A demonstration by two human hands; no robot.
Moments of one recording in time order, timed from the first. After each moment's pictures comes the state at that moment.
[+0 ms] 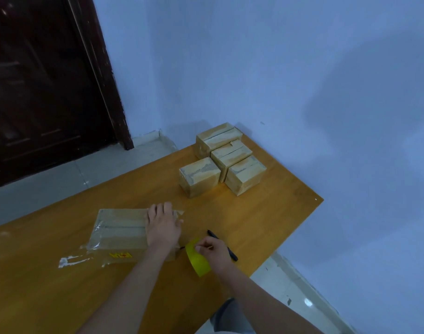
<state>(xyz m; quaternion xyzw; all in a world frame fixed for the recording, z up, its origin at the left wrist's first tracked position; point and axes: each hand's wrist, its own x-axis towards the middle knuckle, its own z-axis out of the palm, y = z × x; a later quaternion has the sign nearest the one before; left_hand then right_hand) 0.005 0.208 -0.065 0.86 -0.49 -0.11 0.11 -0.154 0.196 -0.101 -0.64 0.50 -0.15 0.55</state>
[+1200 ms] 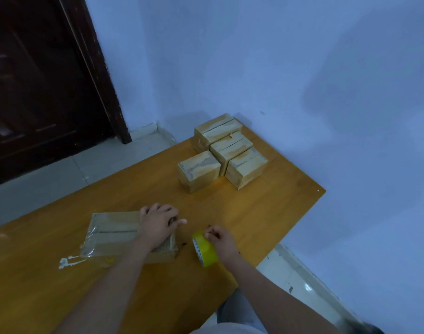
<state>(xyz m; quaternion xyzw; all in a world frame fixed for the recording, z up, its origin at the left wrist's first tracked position) 0.045 0.213 -0.071 0.74 -0.66 -0.11 0.08 -0.159 0.174 -0.104 -0.63 0.53 -0.17 0.54</state>
